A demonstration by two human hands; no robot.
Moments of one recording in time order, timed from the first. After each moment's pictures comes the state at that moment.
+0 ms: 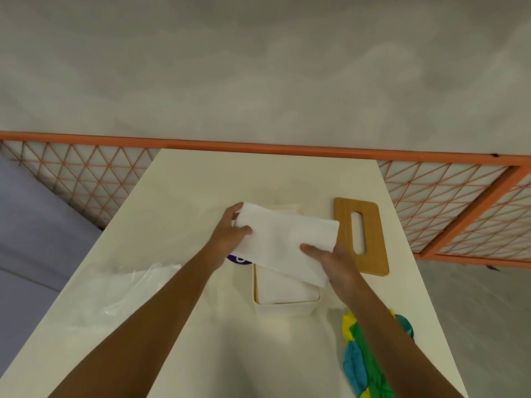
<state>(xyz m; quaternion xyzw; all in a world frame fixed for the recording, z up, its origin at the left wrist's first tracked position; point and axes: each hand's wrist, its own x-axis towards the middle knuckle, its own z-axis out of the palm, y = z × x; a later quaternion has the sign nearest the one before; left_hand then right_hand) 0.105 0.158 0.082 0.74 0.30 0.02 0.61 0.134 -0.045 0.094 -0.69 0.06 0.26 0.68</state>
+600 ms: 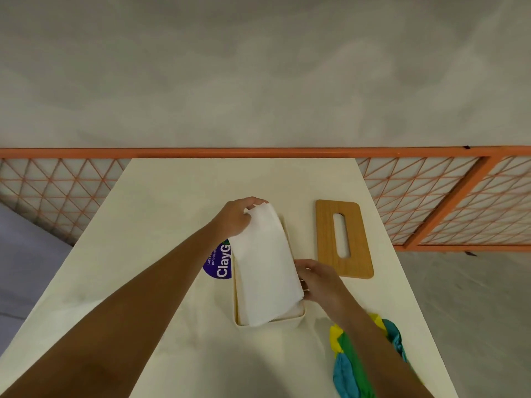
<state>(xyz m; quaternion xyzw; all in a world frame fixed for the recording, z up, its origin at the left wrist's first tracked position) 0.187 0.153 0.087 0.93 0.10 -0.05 0.36 0.139 -0.058 0.075 -0.72 0.06 0.32 0.61</state>
